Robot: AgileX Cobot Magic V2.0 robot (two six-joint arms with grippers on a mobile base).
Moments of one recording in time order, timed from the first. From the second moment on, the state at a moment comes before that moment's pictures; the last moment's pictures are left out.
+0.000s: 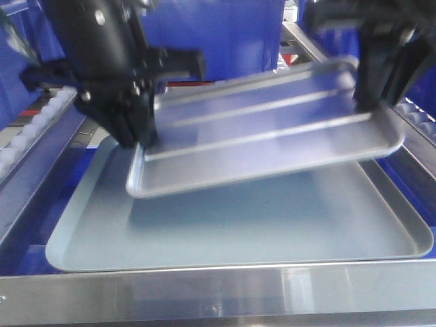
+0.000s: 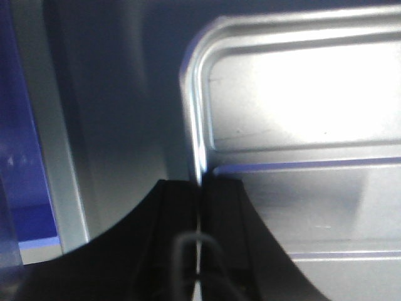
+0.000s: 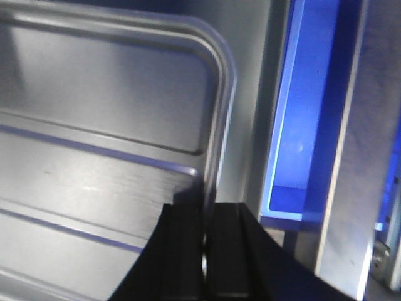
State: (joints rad) left arm -0.69 1.71 -1.27 0.16 0.79 -0.57; right arm 0.45 1.52 -1.21 -0.18 0.94 0.45
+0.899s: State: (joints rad) left arm -0.63 1.78 -1.28 0.19 0.85 -0.53; right arm 0.45 1.69 -1.21 -0.23 0.87 0.42
